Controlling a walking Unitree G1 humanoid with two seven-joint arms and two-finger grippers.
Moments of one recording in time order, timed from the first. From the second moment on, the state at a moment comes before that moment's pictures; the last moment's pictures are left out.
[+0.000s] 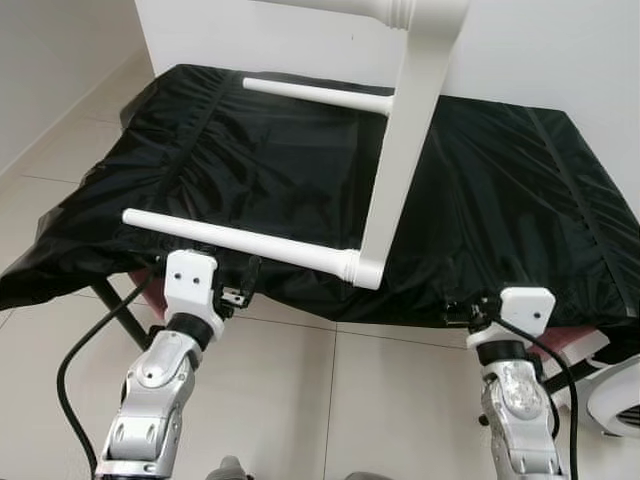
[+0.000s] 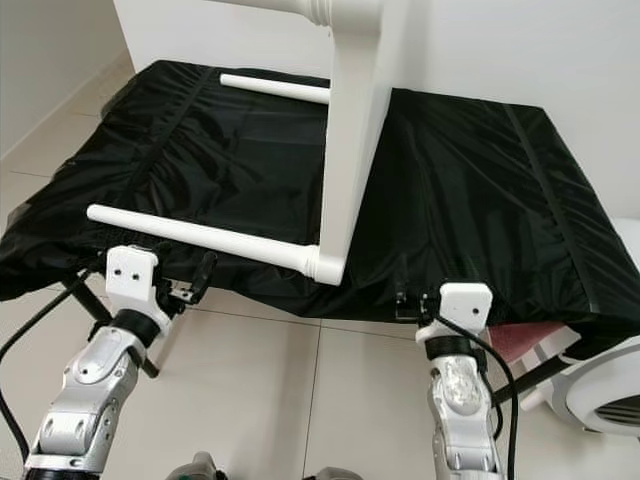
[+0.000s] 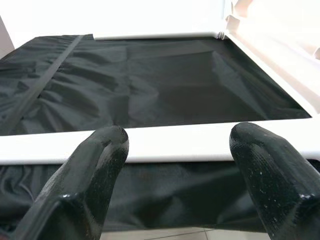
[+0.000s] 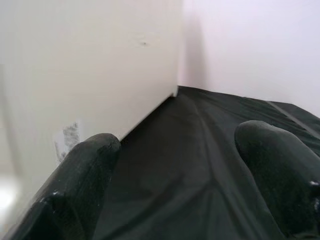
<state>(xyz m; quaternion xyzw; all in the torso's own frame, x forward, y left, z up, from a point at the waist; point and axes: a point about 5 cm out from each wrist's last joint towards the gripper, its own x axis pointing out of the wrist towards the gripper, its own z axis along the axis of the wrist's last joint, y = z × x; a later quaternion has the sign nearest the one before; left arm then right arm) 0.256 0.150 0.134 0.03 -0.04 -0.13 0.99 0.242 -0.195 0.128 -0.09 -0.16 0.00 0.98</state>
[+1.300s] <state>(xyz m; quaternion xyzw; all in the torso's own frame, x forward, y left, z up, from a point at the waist) 0.258 0.127 0.157 0.01 -0.08 -0.19 0.98 0.287 -0.163 0.143 -0.07 -0.15 0.23 0.96</state>
